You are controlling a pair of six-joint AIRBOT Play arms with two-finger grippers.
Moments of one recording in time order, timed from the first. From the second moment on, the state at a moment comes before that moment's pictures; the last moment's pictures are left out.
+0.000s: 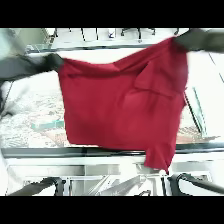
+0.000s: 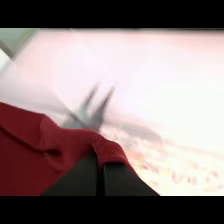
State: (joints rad) left arm -0.11 -1.34 1.54 -2.03 0.91 1.61; right arm -0.10 -1.36 1.79 2.34 -1.20 -1.87
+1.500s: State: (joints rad) left arm 0.08 -1.45 0.88 -2.22 1.19 1.68; right arm -0.65 -1.64 1.39 2.27 -1.45 -2.00
